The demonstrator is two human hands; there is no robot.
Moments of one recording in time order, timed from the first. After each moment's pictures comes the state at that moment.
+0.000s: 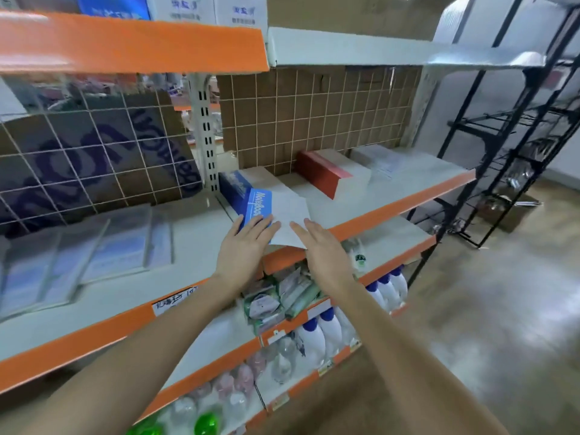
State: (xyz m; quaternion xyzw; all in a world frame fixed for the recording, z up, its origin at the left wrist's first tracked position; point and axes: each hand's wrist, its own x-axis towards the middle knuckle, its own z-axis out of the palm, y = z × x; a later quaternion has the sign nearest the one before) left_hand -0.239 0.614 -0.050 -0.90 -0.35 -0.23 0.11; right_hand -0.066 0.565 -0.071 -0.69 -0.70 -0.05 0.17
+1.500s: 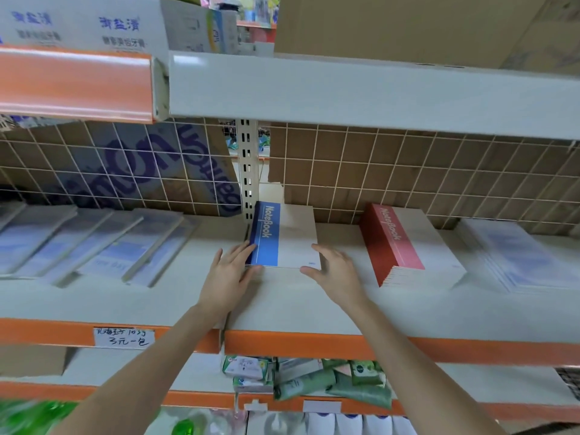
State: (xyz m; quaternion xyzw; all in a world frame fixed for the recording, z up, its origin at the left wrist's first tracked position) left_hand -0.179 0.727 -0.097 -0.69 -0.67 -0.27 -0.03; right_hand 0.040 0.789 -0.093 -0.55 -0.76 0.21 0.27
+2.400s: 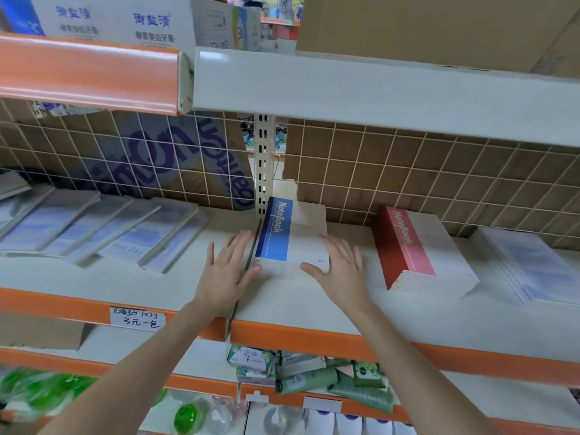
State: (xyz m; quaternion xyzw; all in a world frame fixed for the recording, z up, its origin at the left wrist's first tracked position) left_hand -0.192 0.703 -0.098 -0.68 -0.70 -0.21 0.00; right_hand 0.034 0.777 -0.087 -0.51 -0.80 0.13 0.28
